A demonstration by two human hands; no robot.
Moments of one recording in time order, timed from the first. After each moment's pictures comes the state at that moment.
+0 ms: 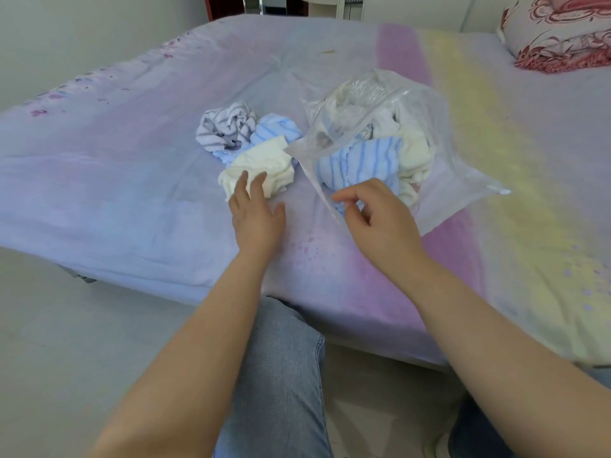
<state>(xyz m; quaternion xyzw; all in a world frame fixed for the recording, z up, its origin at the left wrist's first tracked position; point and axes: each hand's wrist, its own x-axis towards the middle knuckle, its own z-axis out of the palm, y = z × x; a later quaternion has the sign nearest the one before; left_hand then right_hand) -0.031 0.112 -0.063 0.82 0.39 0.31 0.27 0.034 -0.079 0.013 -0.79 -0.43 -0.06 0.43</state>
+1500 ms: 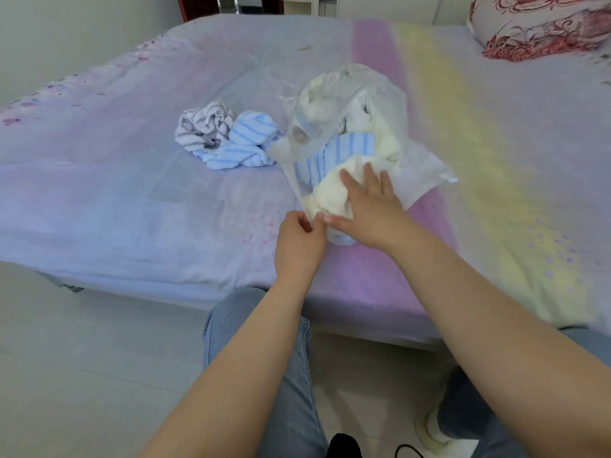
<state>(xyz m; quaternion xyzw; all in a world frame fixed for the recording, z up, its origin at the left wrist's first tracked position) -0.035 -0.009 -0.041 0.75 0.37 0.23 0.49 0.061 -0.095 0.011 -0.92 -0.36 0.06 0.14</state>
